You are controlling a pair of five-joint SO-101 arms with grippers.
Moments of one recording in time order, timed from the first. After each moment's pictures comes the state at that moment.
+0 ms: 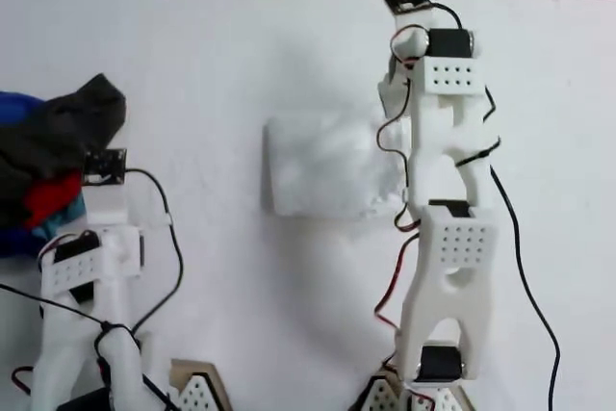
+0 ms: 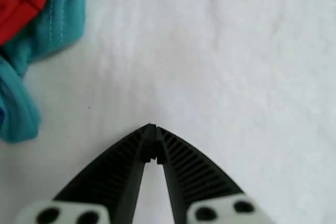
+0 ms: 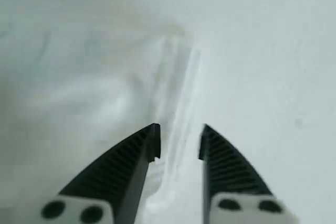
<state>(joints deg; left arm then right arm) -30.3 -34.7 71.7 42.0 -15.6 -3.8 42.8 -55.2 99.3 17.5</state>
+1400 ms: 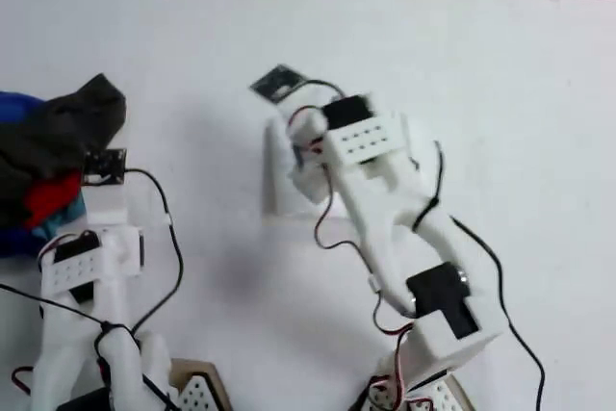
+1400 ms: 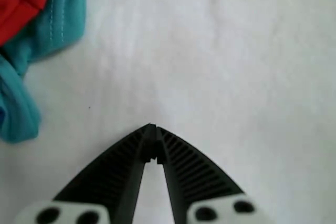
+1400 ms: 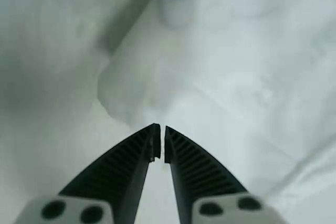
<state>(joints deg) -30.3 -34.7 71.7 42.0 -15.6 -28.4 8.3 4.1 79.3 23.3</state>
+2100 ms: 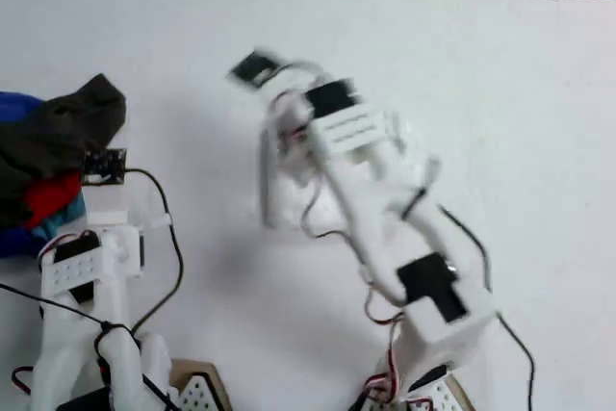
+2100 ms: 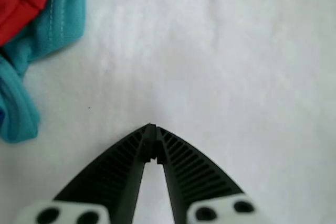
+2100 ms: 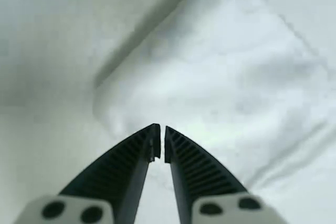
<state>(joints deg) -30.2 -34.7 71.7 42.0 -15.6 -24.9 10.2 -8.9 84.2 23.4</state>
